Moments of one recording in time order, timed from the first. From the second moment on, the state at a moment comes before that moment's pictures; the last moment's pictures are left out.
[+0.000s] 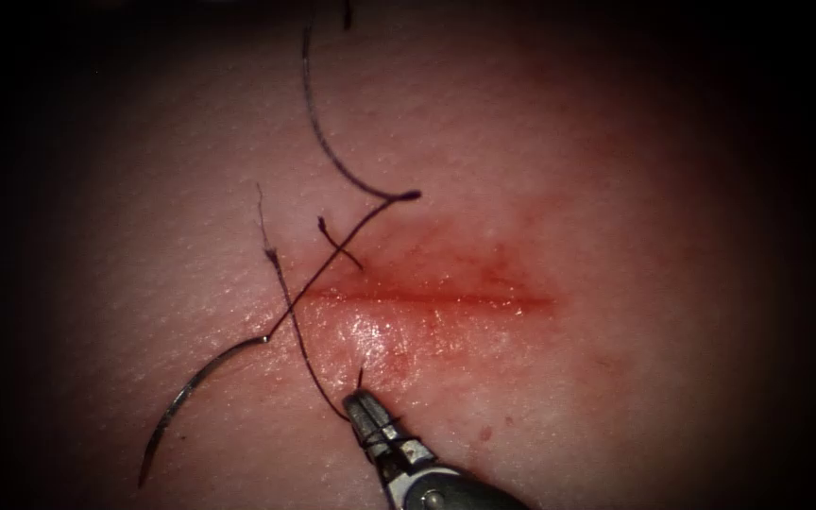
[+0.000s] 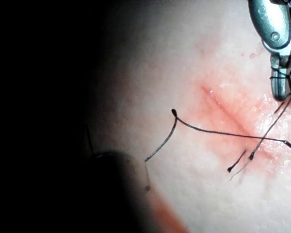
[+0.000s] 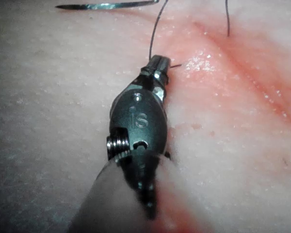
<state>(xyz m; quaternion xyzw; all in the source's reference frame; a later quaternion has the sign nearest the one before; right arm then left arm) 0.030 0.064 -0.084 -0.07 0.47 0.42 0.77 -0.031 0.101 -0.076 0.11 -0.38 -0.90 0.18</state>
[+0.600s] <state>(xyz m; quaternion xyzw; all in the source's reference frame) 0.030 0.065 -0.084 -0.08 0.48 0.42 0.77 -0.031 0.102 -0.077 0.12 -0.38 -0.90 0.18</state>
